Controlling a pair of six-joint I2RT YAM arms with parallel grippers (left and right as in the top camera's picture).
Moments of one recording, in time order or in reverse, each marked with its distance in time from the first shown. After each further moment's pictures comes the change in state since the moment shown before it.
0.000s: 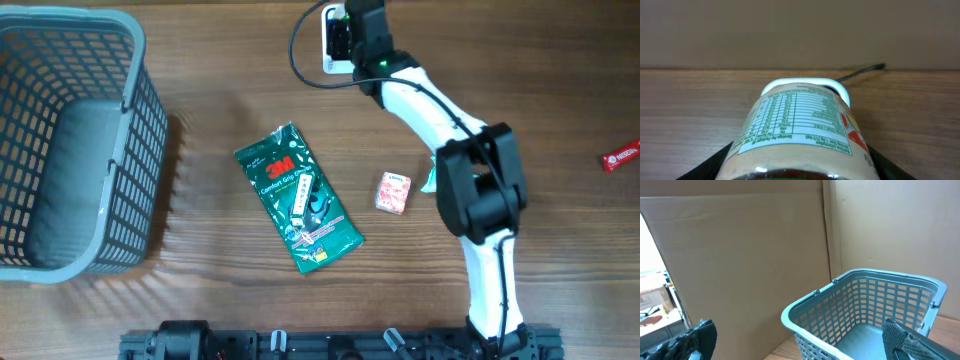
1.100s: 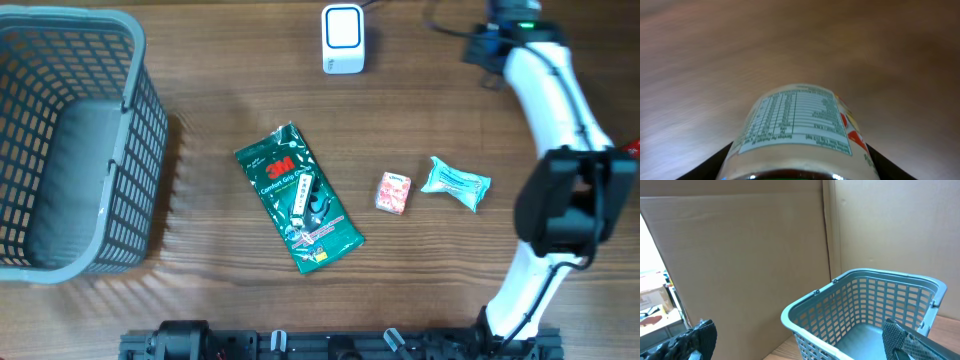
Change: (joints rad) left arm 0.000 -0.001 0.000 -0.001 0.000 0.000; right arm -0.452 -0.219 0.008 -0.725 0.079 0.097
